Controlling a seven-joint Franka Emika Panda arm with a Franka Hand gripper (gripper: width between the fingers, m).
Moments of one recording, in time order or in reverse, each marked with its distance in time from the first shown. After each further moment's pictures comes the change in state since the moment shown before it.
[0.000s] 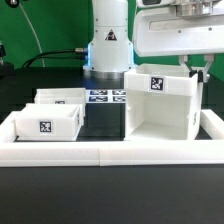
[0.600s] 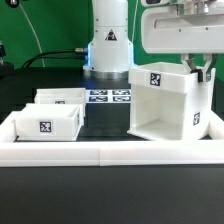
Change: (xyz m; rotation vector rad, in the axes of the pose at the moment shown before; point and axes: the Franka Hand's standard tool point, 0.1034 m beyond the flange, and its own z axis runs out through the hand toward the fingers) arm 0.001 -0.001 -0.001 0.007 -0.002 0.297
